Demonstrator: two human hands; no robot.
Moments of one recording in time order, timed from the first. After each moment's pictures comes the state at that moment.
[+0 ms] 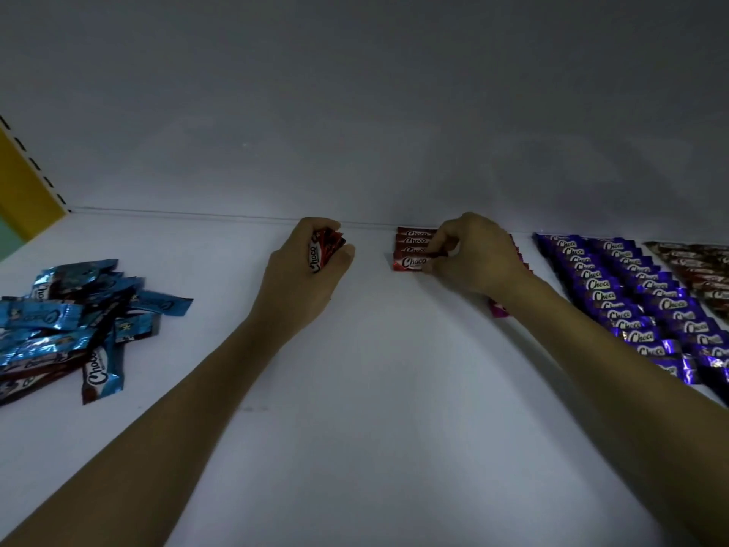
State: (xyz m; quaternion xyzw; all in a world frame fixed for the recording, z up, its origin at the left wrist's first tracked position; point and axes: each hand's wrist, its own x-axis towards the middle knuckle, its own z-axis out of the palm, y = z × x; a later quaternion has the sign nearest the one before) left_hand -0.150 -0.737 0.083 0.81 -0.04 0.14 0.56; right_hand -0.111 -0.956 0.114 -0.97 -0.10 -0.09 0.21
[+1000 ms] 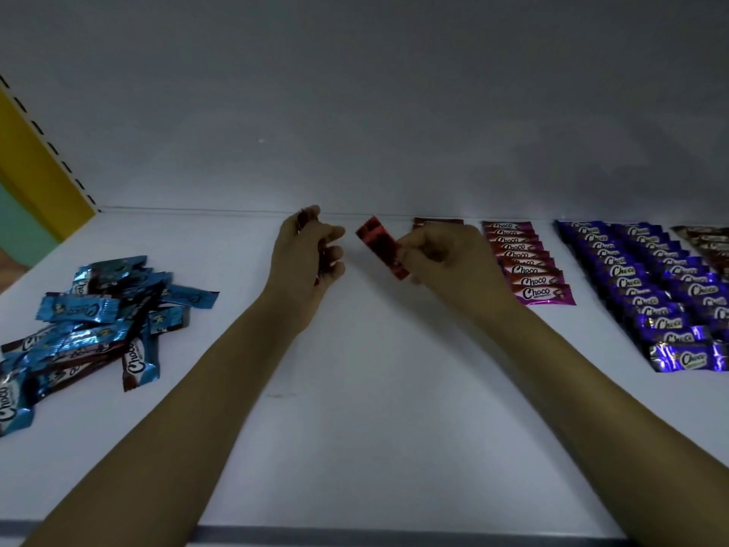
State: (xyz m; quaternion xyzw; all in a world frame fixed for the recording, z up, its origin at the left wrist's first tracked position) left_hand -0.153 -0.735 0.108 0.51 0.14 0.02 0.85; right_hand -0.159 -0.906 0.112 -0.86 -0.13 -0.09 0.48
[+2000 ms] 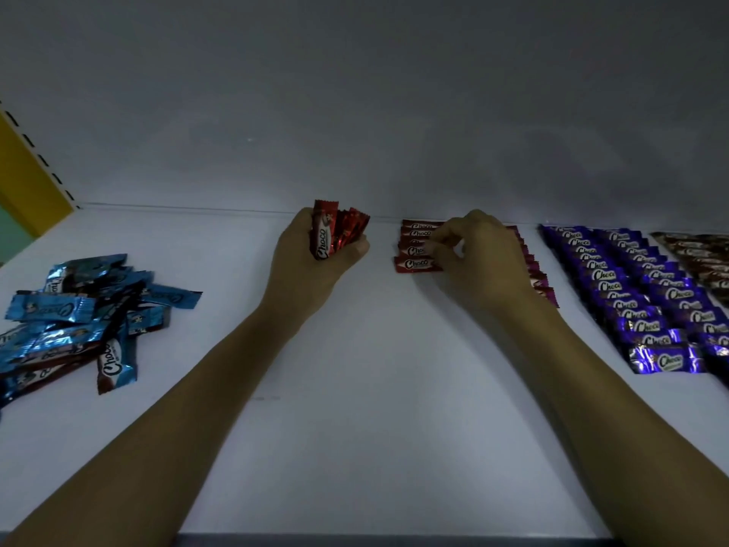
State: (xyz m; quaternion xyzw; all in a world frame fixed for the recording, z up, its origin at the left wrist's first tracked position) left_hand -0.152 -0.740 0.089 0.78 -0.05 0.14 0.61; right_hand -0.133 -0.945 0.105 -0.95 -0.08 -0.19 0.21
